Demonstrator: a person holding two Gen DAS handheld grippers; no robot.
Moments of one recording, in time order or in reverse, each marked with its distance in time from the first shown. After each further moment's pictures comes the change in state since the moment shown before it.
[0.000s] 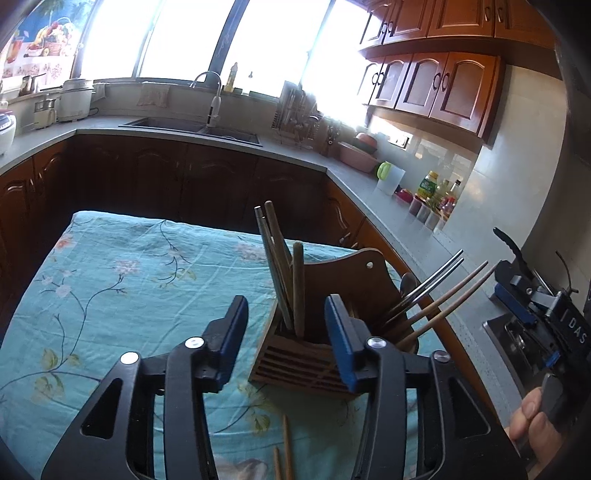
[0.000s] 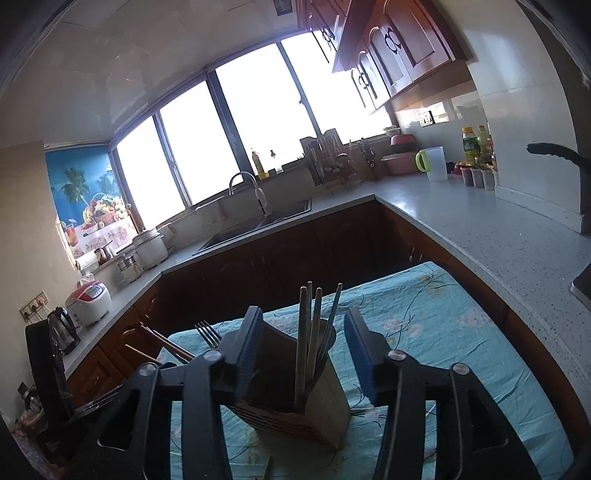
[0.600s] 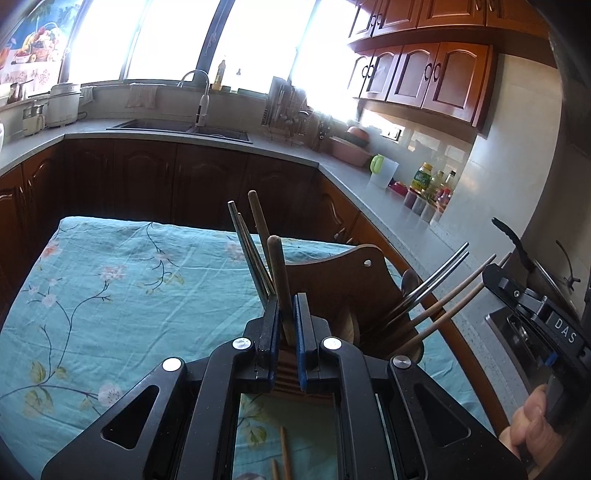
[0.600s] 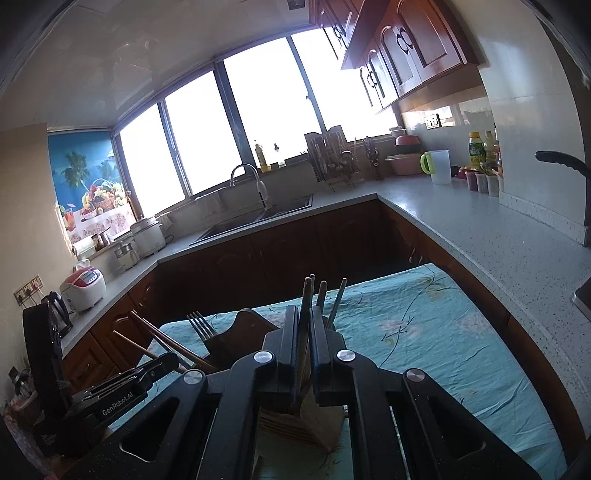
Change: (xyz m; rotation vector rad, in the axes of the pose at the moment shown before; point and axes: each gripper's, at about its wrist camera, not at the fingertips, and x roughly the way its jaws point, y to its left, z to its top) left arm 0.023 -0.010 0.004 0.040 0.016 -0.028; right arm 0.014 0.007 -0.005 -0.055 0.024 -0.012
